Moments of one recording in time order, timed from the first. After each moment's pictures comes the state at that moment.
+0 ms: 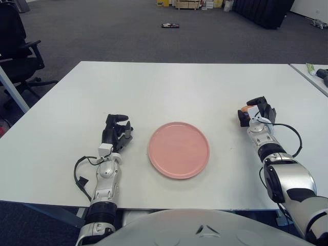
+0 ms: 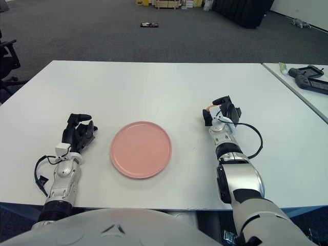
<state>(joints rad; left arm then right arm) 0.08 0.01 0.14 0.33 -0.01 -0.38 0.09 -0.59 -0.31 -0.02 1.14 -0.25 -0.19 -0.57</state>
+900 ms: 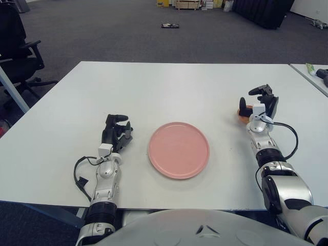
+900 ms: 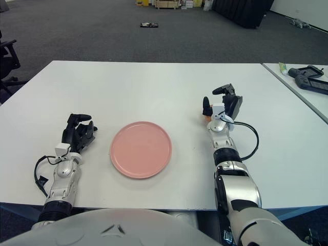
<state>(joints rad) 0.08 0.01 0.14 0.33 -0.01 -0.38 0.09 -0.45 -0.25 -0.09 0.79 -0.23 -0.37 -0.66</state>
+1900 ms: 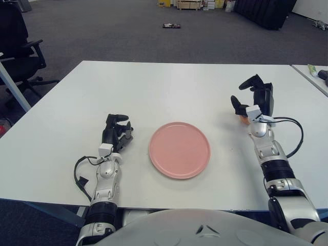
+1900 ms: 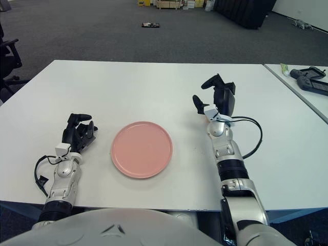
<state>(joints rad) 0.08 0.00 0.14 0.33 -0.01 -0.39 0.09 -0.29 -0.34 -0.01 0.39 -0.42 -0.11 -0.40</state>
